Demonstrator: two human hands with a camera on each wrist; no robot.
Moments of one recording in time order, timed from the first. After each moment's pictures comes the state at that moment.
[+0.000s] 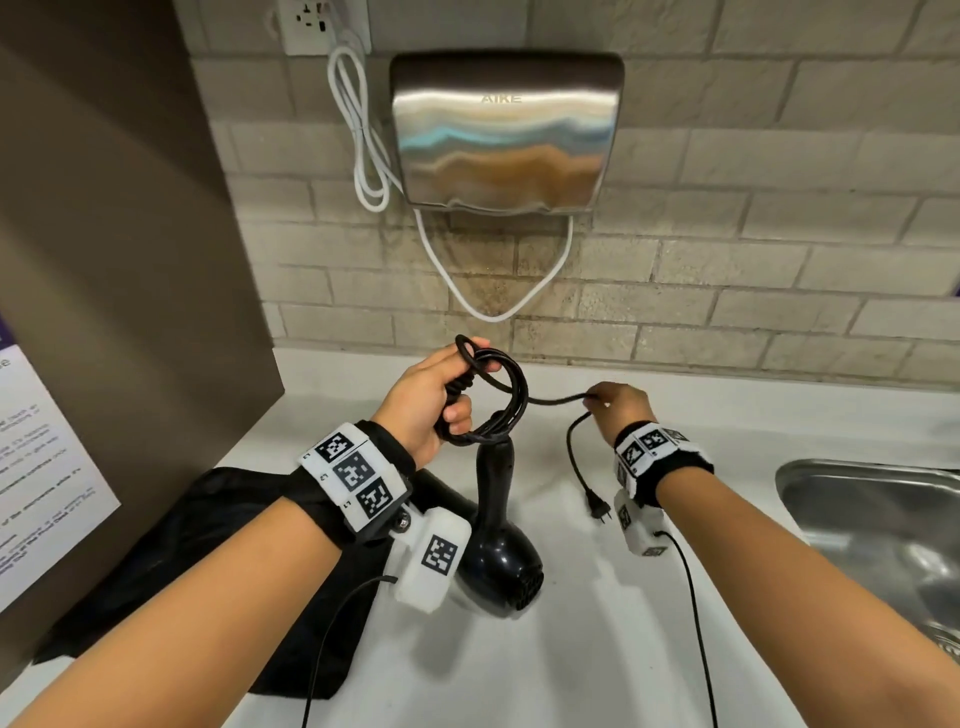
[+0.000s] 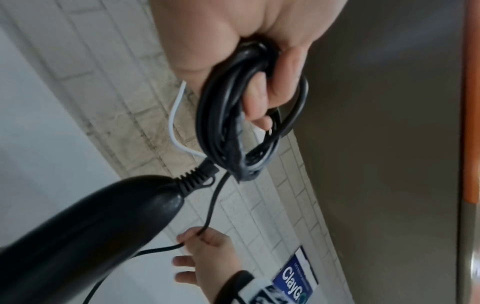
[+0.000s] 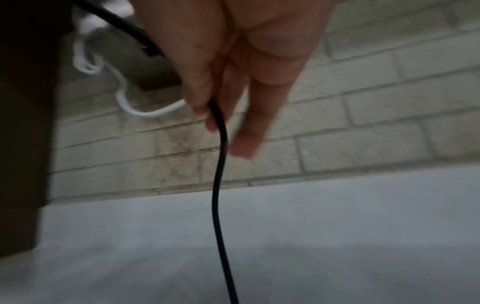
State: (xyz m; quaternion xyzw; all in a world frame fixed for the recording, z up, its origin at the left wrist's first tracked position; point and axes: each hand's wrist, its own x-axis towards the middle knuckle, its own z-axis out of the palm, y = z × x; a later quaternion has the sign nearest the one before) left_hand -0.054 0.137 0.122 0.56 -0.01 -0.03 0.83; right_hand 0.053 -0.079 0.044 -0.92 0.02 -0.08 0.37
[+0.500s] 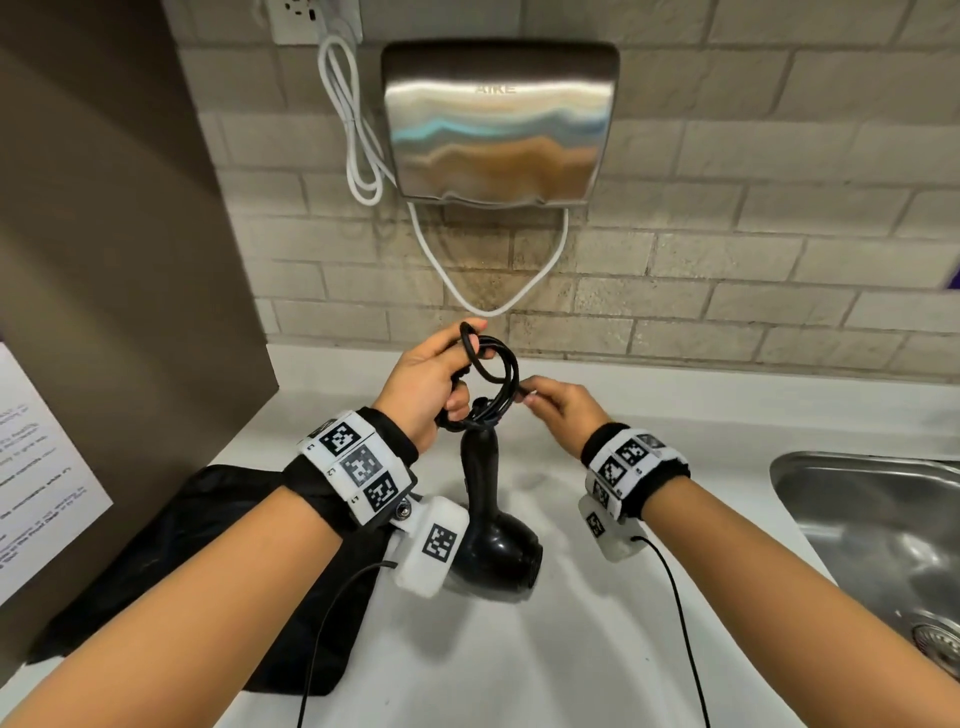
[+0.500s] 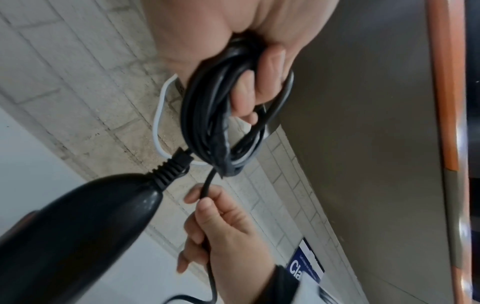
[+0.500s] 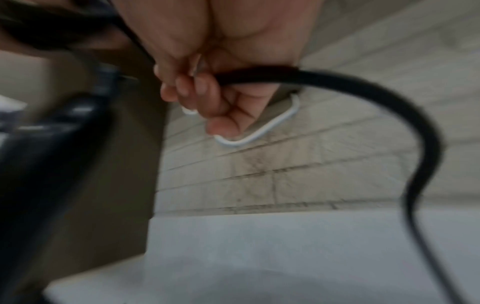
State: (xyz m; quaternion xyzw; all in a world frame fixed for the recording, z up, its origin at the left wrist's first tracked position) left_hand -0.051 0.132 0.127 0.61 -0.03 0.02 0.79; right_hand 0.015 -0.035 0.057 -0.86 -0.24 -0.07 0.45
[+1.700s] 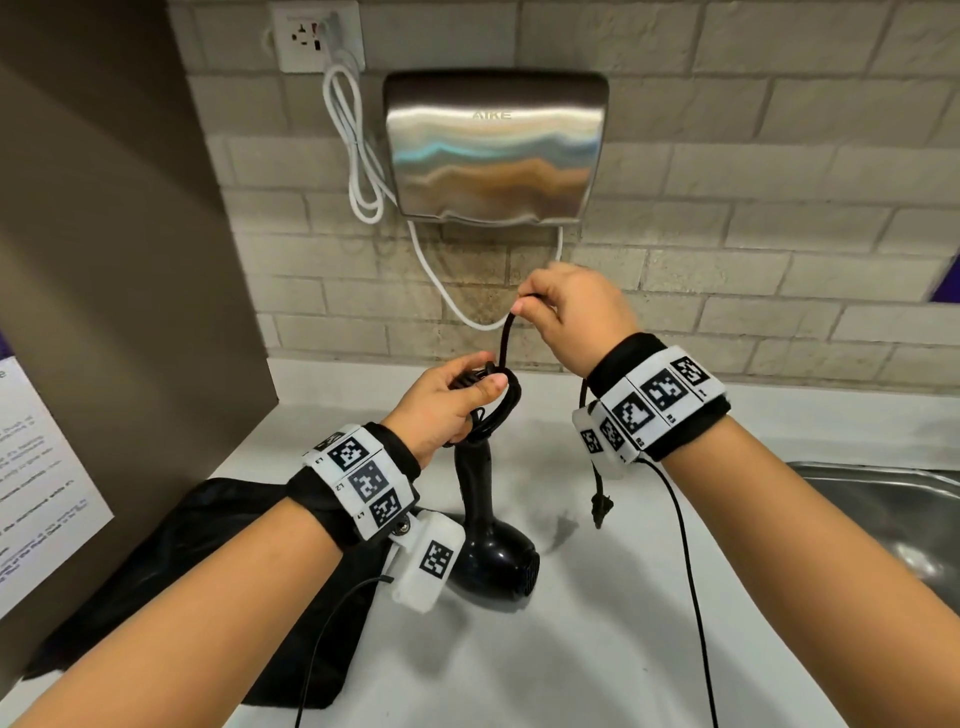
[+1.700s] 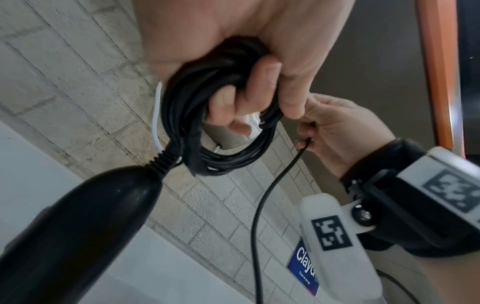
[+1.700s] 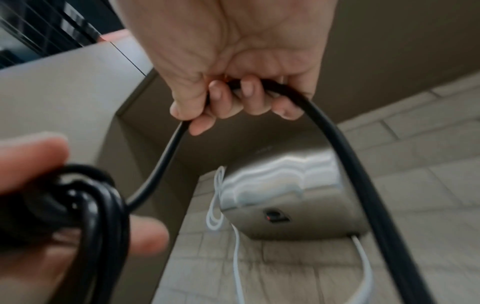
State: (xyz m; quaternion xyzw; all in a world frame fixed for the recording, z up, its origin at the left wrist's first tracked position) left_hand -0.051 0.131 0.119 0.71 -0.06 0.00 0.71; right_hand -0.022 -0.020 0.189 -0.90 -0.25 -0.29 0.21
